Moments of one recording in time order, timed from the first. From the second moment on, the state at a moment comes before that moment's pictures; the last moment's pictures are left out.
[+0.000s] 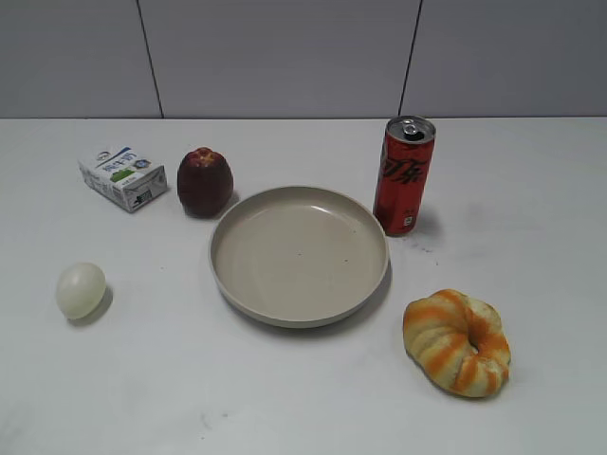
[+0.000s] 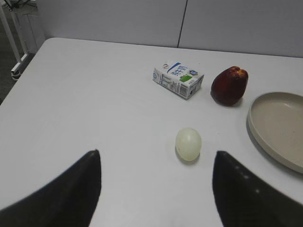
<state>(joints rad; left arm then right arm) -0.09 0.03 -0.53 -0.09 1.00 0.04 0.03 0.00 -0.50 0.07 1.05 -0.01</state>
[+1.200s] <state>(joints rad) -0.29 1.61 -0.93 -0.14 0.74 0.05 0.03 0.00 -0.50 0.07 1.05 -0.01</state>
